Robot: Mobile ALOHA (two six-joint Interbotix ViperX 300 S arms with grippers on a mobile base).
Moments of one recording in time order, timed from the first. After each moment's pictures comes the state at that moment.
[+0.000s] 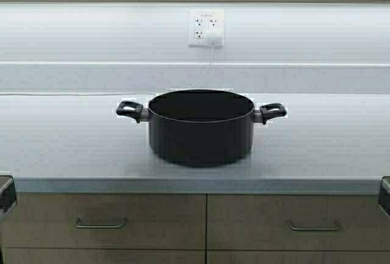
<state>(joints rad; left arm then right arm) -0.61 0.40 0.12 -0.68 -0.80 0.52 0.57 0.26 0.07 0.88 -0.57 -0.88</state>
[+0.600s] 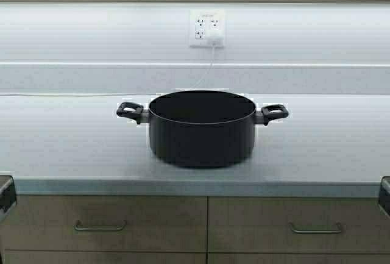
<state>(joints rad) -0.56 0.49 -0.01 -0.70 -0.84 0.54 0.55 0.36 -0.06 0.94 -0.66 -0.89</state>
